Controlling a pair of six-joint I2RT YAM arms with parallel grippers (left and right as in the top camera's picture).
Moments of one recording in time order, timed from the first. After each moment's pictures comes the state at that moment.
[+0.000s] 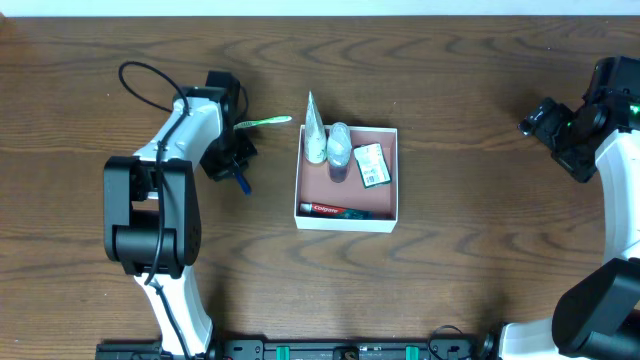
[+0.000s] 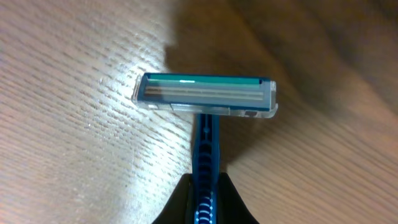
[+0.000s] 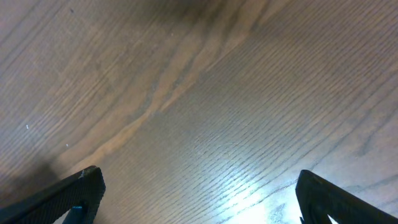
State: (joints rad) left arm -0.09 2.06 1.45 -1.00 0.01 -0.62; right arm -0.29 1.64 1.39 -0.95 -0.04 0.49
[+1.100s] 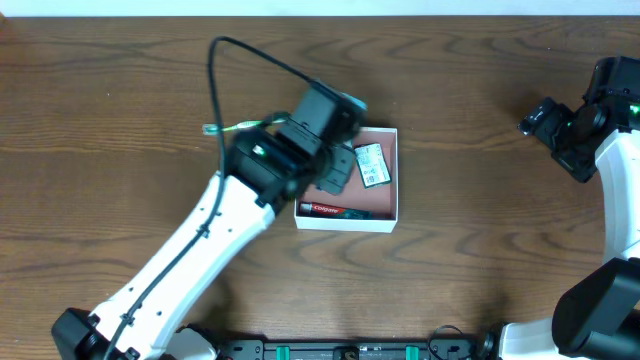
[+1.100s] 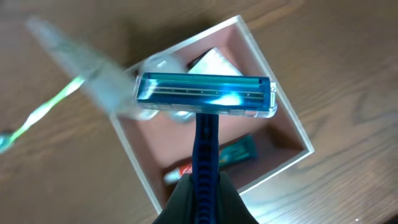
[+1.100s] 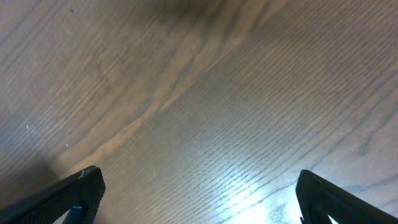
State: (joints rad) left arm -0.70 1.52 1.52 -1.00 -0.03 -0.14; right arm -0.29 1.64 1.39 -0.95 -0.04 0.49
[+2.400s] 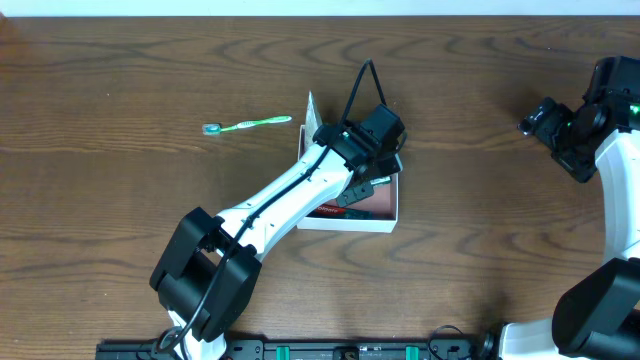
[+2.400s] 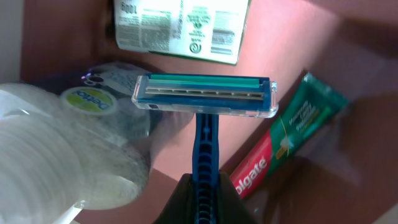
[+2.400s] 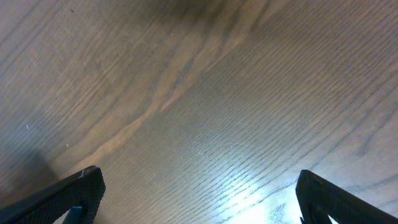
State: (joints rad) left arm -0.75 1.91 1.51 -0.98 -0.15 0.49; right arm -0.29 1.64 1.39 -0.95 -0.04 0.49
